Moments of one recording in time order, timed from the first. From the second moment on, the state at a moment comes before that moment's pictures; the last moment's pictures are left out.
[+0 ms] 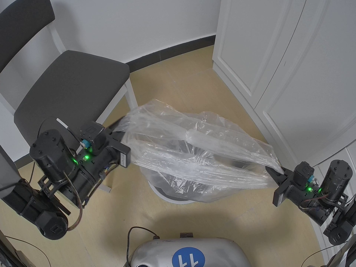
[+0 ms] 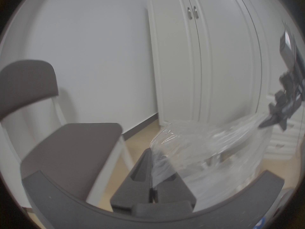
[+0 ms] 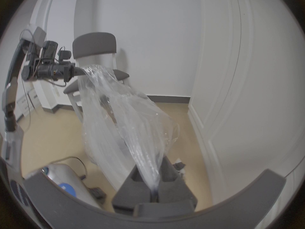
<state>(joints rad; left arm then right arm) -0.55 1.79 -0.46 -1.52 0.14 0.33 0.50 1.71 -0.10 -1.55 -0.10 -0.31</state>
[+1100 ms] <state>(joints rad) -0.40 1.79 -0.51 -1.54 0.14 0.40 0.41 1.66 -0.09 -1.55 -0.16 -0.46</state>
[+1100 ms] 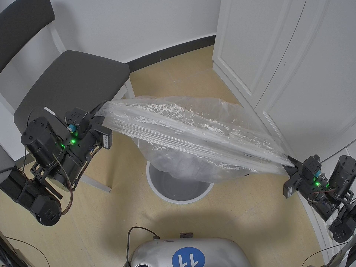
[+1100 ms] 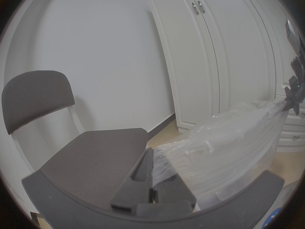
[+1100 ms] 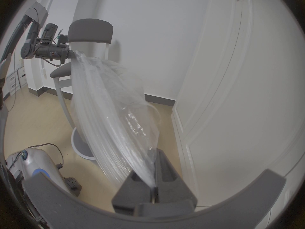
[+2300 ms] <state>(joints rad) -0.78 1.83 -0.51 -1.53 0.03 0.23 0.67 1.88 -0.37 -1.55 0.14 -0.08</state>
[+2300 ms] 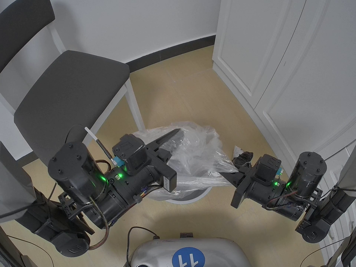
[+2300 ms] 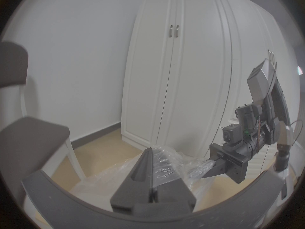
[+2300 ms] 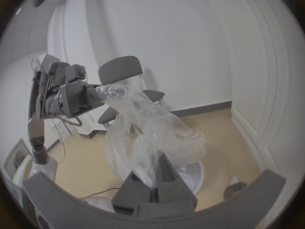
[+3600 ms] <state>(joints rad) -0.53 2.41 -0.98 -1.49 0.06 0.07 0.53 2.30 -0.56 -1.55 0.16 -0.05</state>
